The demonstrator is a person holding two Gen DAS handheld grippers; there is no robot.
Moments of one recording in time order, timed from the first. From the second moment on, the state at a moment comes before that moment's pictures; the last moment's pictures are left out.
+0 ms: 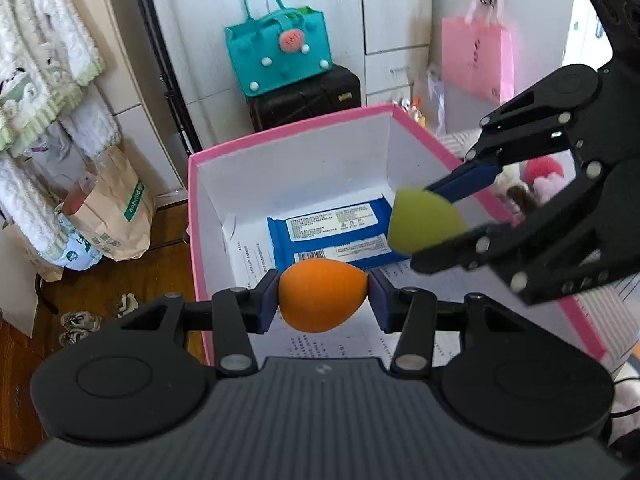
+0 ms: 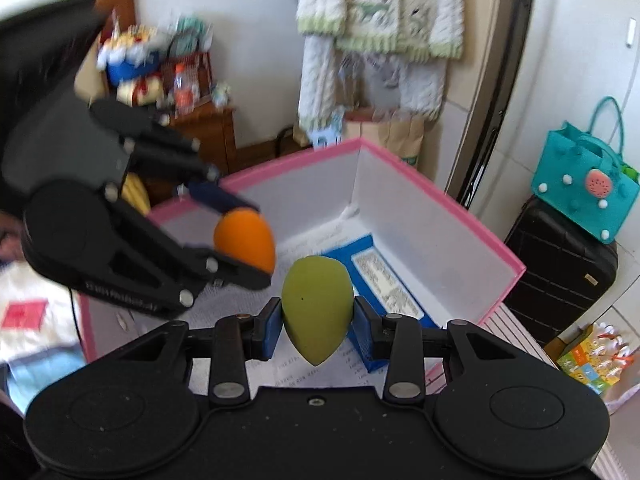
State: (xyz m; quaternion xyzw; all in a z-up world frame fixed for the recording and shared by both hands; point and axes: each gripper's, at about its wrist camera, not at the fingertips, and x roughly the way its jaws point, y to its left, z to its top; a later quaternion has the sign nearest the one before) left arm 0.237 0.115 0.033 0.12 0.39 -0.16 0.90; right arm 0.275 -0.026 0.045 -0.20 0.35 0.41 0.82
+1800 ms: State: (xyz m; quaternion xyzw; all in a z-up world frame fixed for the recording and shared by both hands) left arm 0.140 0.102 0.111 0.08 0.42 -0.17 0.89; right arm 0.146 -0.142 0.108 -0.13 0.32 0.38 0.86
